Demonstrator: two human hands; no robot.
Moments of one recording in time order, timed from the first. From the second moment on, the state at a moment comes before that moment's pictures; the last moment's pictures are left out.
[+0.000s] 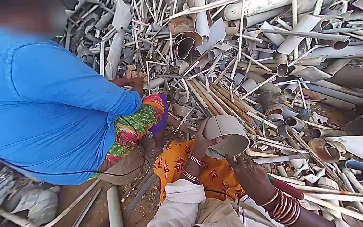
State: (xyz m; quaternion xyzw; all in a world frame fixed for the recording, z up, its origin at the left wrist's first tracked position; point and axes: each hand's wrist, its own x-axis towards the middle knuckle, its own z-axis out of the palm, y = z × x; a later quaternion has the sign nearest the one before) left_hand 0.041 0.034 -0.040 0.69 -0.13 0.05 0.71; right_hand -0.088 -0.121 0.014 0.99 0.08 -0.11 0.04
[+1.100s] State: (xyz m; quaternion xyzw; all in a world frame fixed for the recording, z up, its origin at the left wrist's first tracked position) left_hand 0.029 0.036 -0.050 0.55 -0.12 0.03 0.82; right_hand -0.106 -0.146 0.012 0.99 0.16 0.06 -0.02
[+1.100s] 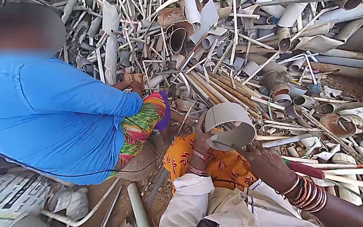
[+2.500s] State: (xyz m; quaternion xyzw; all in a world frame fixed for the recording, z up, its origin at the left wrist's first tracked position) left_hand 0.031 0.017 -0.066 0.53 -0.15 0.07 0.83; right_hand -0.092 -0.135 0.029 0.98 0.08 -0.16 -0.10
